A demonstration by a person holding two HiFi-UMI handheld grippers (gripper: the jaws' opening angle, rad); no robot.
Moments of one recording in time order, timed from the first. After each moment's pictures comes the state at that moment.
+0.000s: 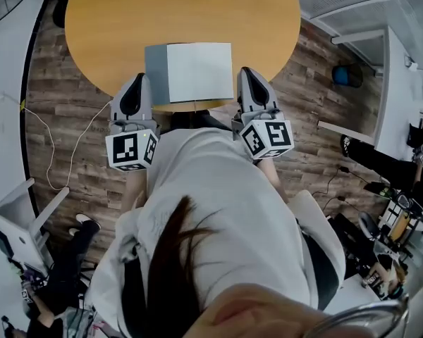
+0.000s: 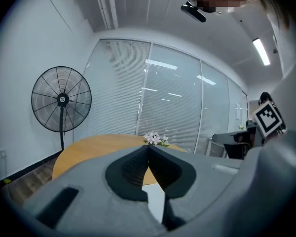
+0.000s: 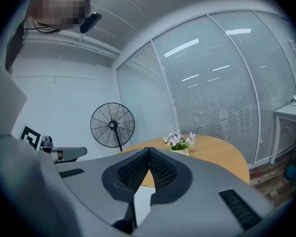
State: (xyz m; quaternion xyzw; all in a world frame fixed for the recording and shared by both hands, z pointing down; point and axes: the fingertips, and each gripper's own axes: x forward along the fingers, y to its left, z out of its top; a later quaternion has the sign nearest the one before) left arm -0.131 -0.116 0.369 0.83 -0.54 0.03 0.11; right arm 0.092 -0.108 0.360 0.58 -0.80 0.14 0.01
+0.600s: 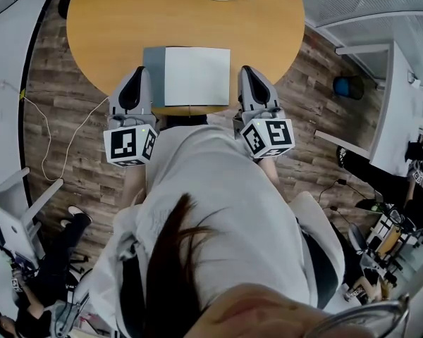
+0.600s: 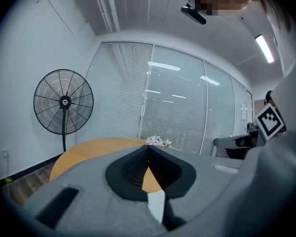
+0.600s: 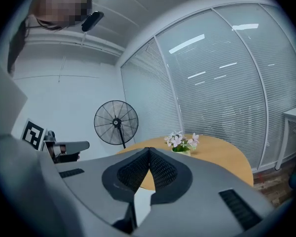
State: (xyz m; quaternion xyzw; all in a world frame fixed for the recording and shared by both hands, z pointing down) left arm -0.121 -0.143 0.361 0.82 -0.57 0.02 0.10; right arm 0.101 -0.140 0.362 0.55 -0.82 0.14 0.03
